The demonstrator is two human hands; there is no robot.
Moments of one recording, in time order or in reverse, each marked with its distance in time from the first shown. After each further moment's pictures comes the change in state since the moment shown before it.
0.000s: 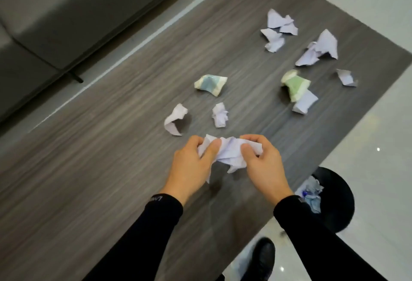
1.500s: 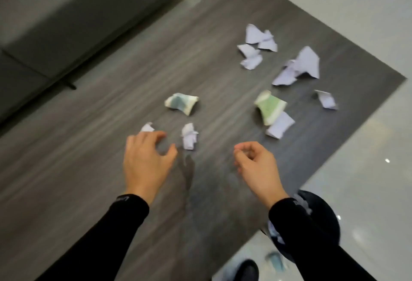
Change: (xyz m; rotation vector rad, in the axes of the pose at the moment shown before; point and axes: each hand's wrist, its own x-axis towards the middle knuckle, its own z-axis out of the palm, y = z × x) left_hand 0.054 0.028 0.021 0.488 0.488 0.098; right_hand 0.076 0.007 -0.064 -0.033 -0.069 0.078
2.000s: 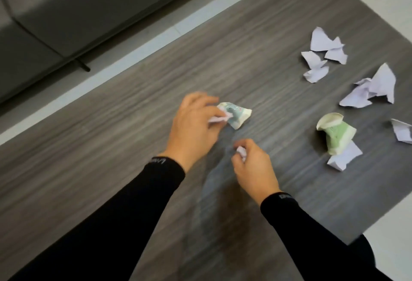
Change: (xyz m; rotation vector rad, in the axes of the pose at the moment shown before) left_hand 0.109 -0.026 0.014 -0.239 -0.159 0.333; right_hand 0.057 -0.015 0.118 -0.566 -0.079 -0.183
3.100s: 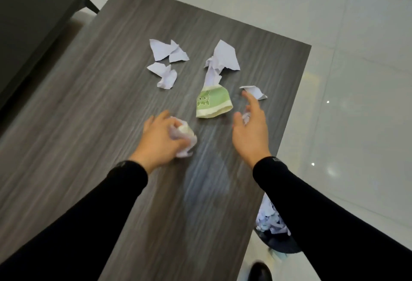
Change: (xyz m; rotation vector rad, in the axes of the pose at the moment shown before) left_hand 0.053 0.136 0.123 -0.037 -0.659 -0.025; right_hand 0.013 0.125 -0.164 0.549 0.636 0.269
